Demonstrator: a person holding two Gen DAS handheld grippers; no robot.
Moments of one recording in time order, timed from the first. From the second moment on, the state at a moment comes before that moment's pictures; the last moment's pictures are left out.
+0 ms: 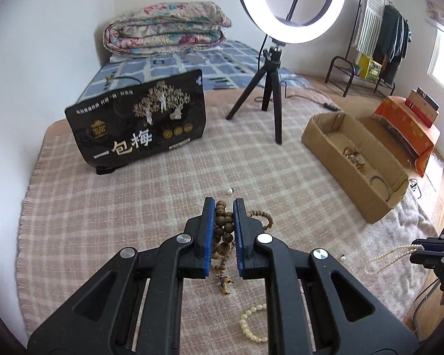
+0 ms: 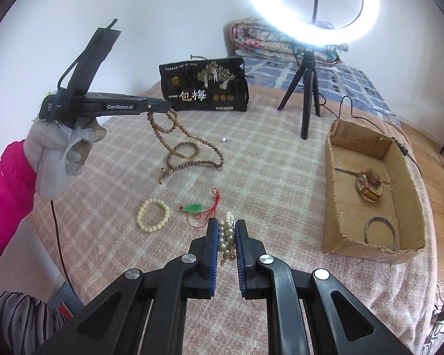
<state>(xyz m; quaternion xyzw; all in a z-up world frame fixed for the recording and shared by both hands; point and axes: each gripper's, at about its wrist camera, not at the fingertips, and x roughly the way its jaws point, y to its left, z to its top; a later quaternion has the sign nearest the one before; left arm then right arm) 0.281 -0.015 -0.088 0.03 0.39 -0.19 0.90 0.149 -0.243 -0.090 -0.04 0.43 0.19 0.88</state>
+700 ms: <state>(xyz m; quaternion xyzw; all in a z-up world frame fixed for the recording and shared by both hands) 0.251 -0.065 0.059 0.05 0.29 -0.22 0.93 0.141 -0.319 -0.015 -0.03 0.38 0.13 0.92</state>
